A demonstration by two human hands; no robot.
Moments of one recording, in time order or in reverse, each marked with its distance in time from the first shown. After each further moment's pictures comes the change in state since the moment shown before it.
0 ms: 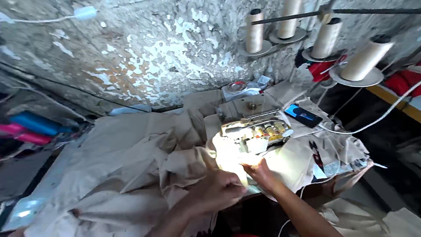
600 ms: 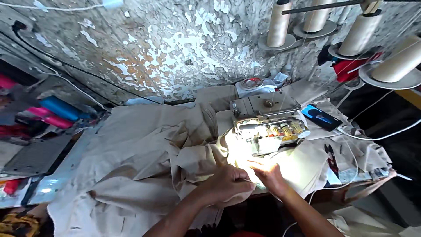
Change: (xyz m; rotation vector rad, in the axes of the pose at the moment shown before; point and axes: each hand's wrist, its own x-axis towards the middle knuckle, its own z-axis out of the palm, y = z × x) left_hand 0.006 -0.010 -0.002 -0.190 -0.086 -0.162; right_hand -0.011 -0.004 0.002 -0.081 0.037 -0.074
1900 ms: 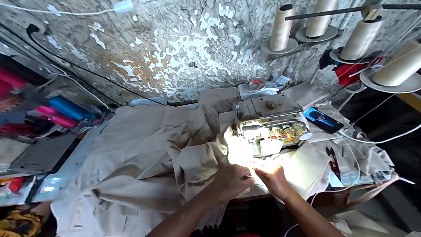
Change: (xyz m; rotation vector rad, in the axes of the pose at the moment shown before) left_hand 0.017 -0.014 0.010 0.329 0.076 -0.025; right_hand -0.005 0.000 -0.003 -0.041 -0.014 0.020
